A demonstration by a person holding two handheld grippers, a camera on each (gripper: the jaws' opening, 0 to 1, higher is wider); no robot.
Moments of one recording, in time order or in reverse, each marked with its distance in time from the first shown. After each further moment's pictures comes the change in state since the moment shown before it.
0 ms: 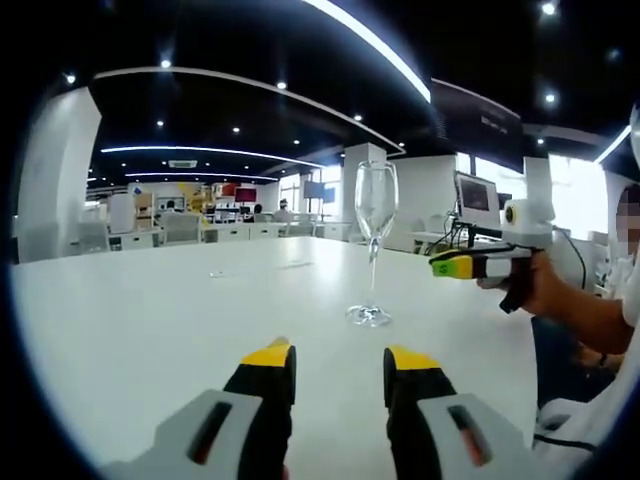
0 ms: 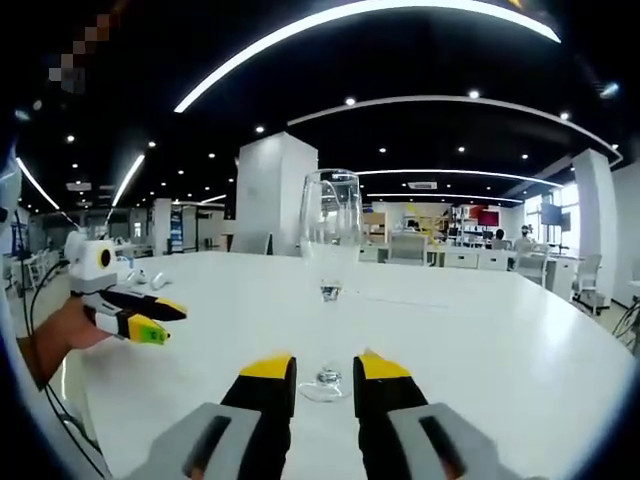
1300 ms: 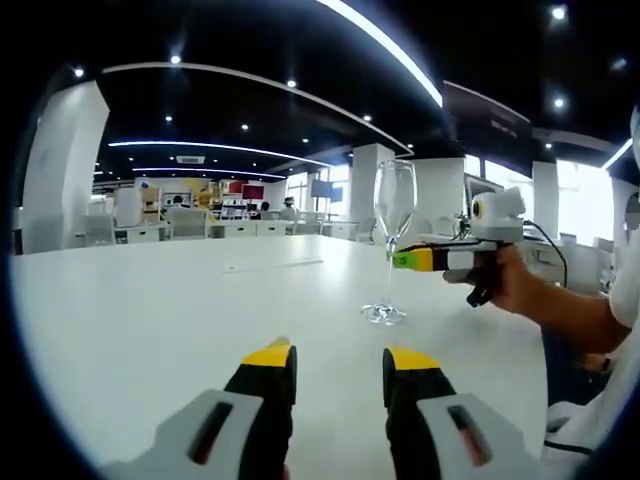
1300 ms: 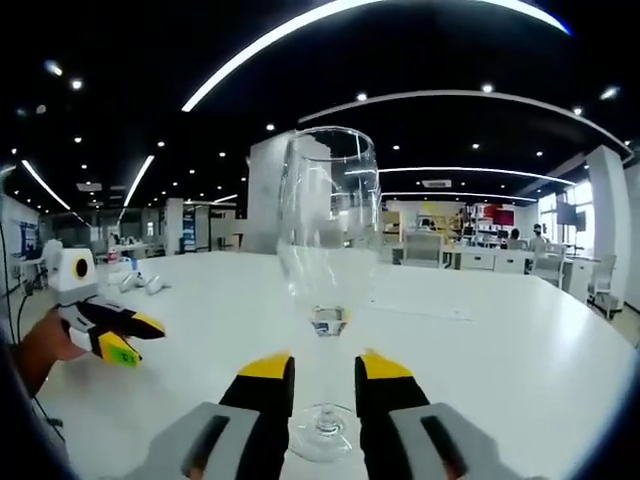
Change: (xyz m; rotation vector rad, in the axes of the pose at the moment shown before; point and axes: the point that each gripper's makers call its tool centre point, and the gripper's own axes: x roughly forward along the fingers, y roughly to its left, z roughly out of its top) left arm 0.001 0.016 -0.004 -0.024 0.008 0.024; right arm 0.060 -0.008 0.011 -0.003 0.001 0.061
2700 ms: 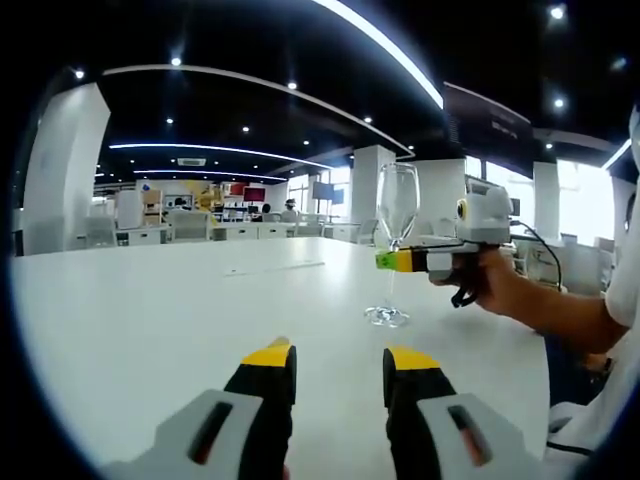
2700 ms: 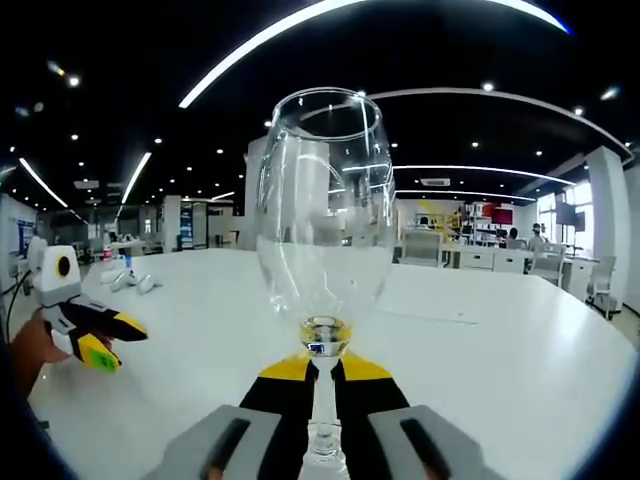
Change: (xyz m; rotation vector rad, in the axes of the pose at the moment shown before) left arm -0.002 0.006 0.002 0.002 -0.011 0.010; right arm 0.037 -0.001 0.001 -0.008 0.016 -0.006
